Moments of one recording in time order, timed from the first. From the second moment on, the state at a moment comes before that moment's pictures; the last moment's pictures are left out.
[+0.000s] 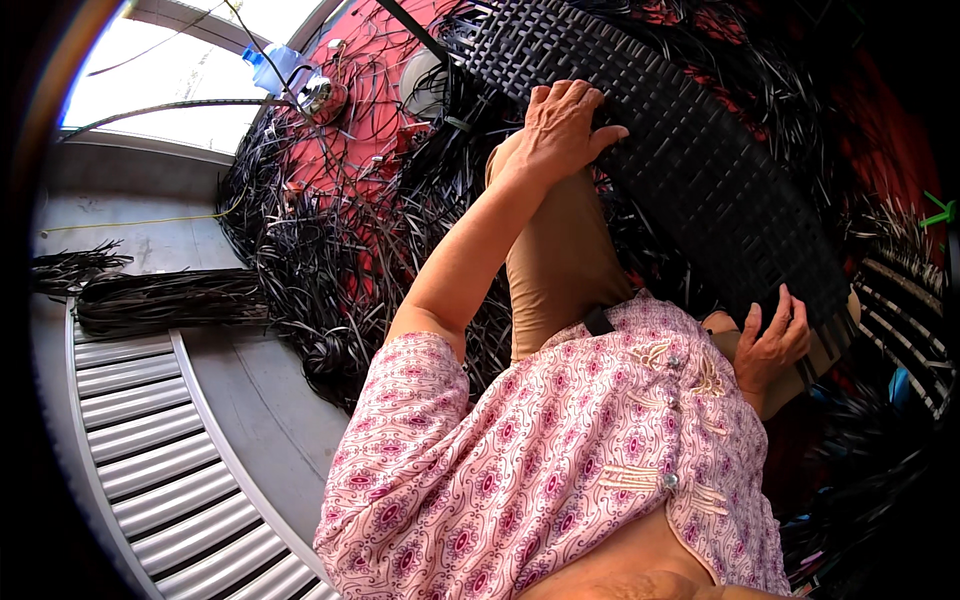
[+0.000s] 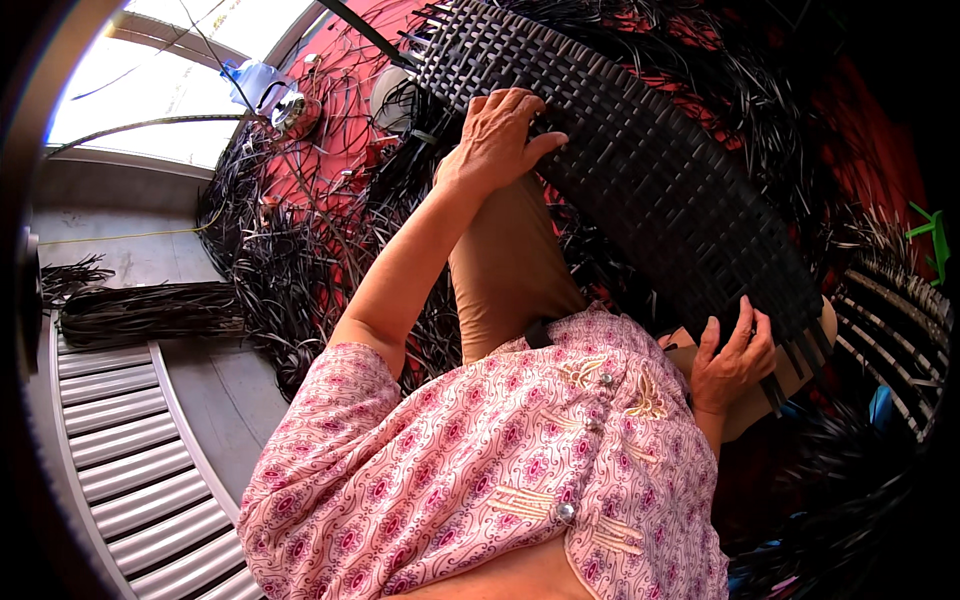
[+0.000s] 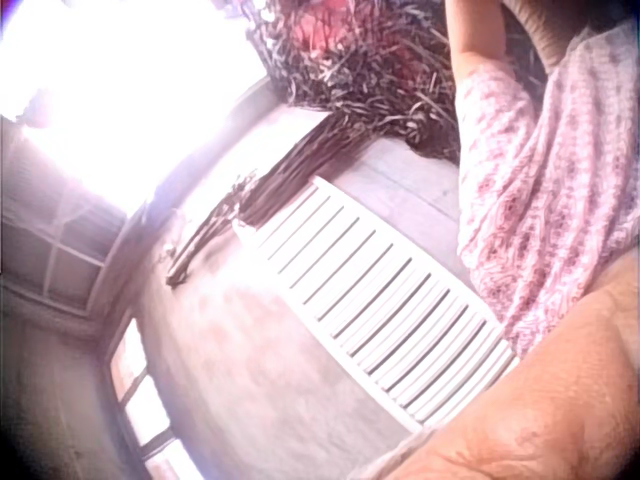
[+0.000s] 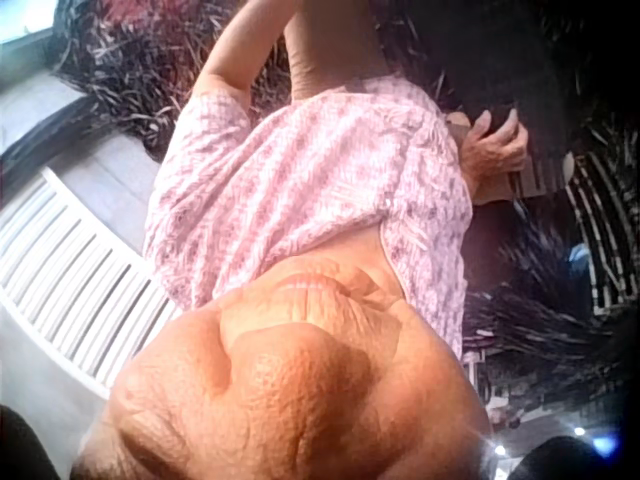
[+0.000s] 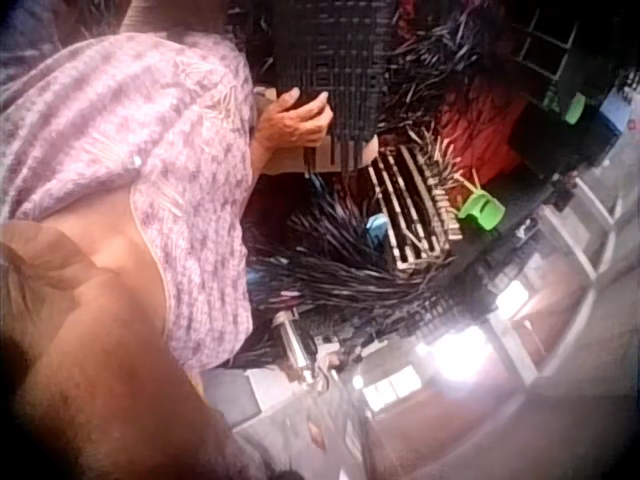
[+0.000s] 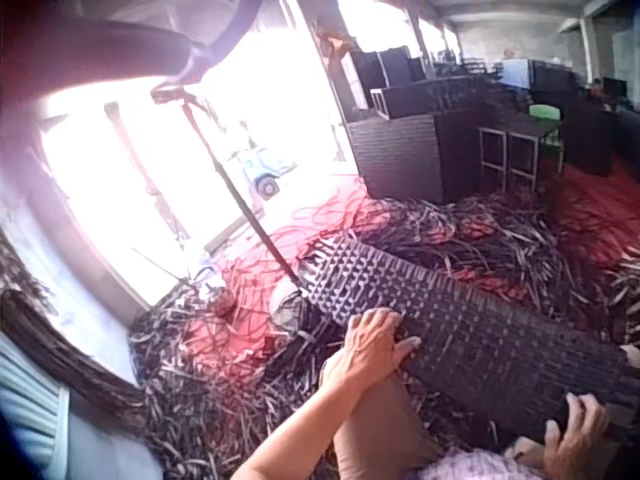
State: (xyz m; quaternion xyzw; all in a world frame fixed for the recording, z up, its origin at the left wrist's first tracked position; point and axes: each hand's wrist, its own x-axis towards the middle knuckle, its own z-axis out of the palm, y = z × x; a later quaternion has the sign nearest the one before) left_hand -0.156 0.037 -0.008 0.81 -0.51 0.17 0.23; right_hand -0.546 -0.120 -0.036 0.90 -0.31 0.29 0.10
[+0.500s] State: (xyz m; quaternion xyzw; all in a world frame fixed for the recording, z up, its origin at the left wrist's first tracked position) left_hand -0.120 0.052 -0.002 0.81 -0.50 0.10 0.28; right_hand -0.544 -0.120 -0.034 0.90 -0.30 0.30 0.11
